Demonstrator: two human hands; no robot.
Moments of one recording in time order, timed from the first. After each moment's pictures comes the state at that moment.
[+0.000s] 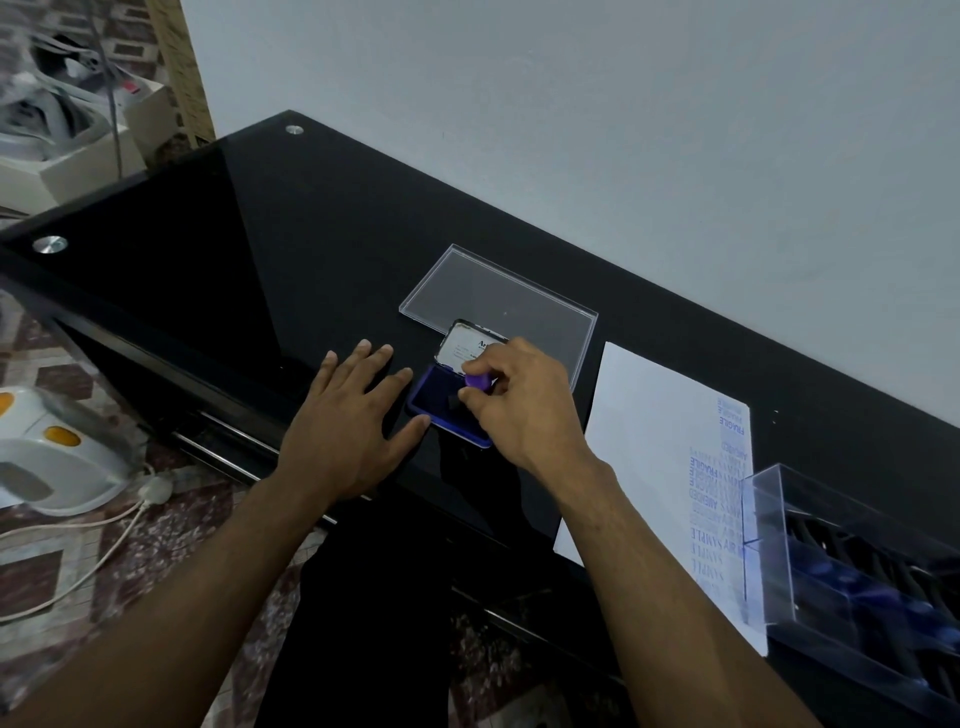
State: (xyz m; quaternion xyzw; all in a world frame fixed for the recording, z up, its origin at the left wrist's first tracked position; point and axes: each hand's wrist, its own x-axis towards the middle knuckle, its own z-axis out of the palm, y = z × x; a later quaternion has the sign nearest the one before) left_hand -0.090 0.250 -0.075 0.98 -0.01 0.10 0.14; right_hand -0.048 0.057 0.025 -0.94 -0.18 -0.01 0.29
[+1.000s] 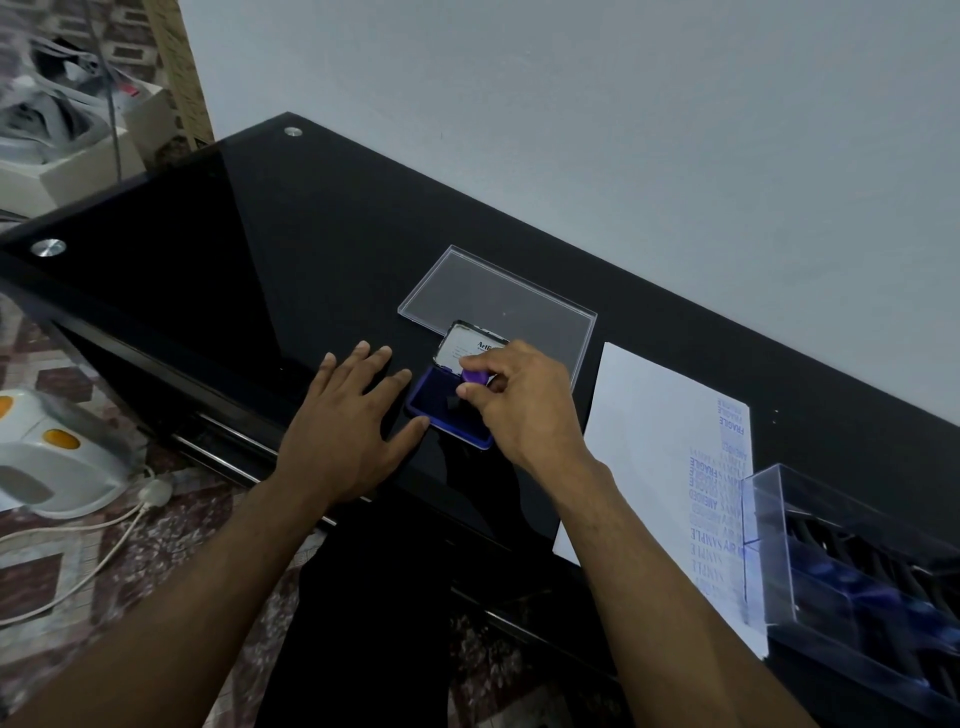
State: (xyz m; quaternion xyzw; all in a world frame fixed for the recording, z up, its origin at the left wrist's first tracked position) left_hand -0.091 0.250 -0.074 0.98 -0.01 0.10 0.15; right_hand -0.047 0.059 0.027 -0.94 -0.16 0.00 0.31
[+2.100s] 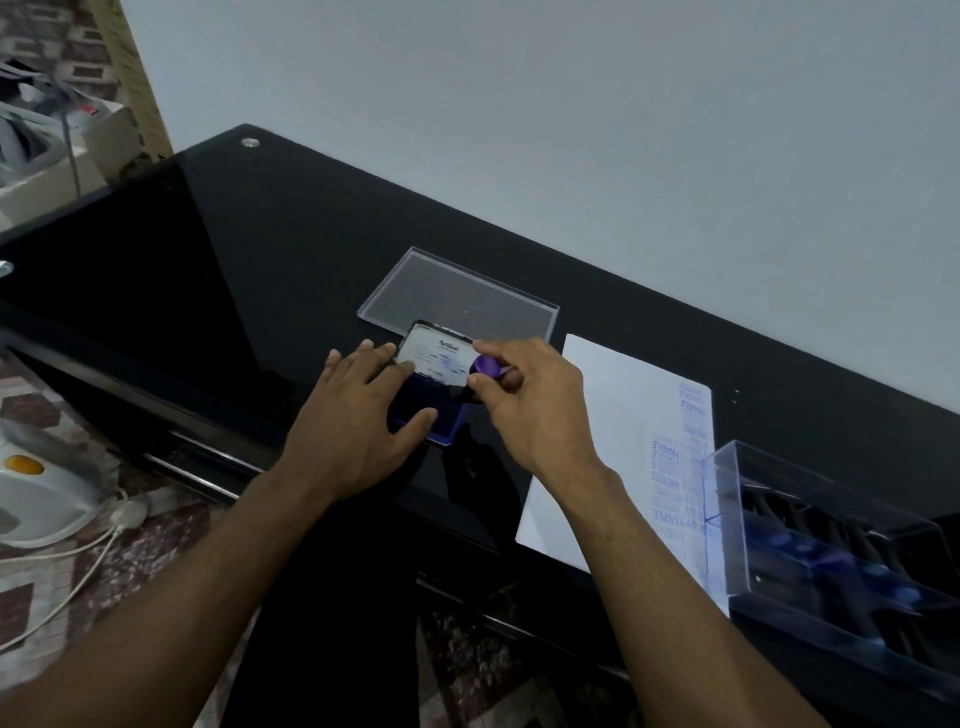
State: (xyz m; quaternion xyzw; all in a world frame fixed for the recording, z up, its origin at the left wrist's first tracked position) left_hand -0.081 0.209 -0.043 0.97 -0.04 0.10 0.21; right_hand -0.057 0.014 0.036 -0.92 -0.12 -0.07 0.36
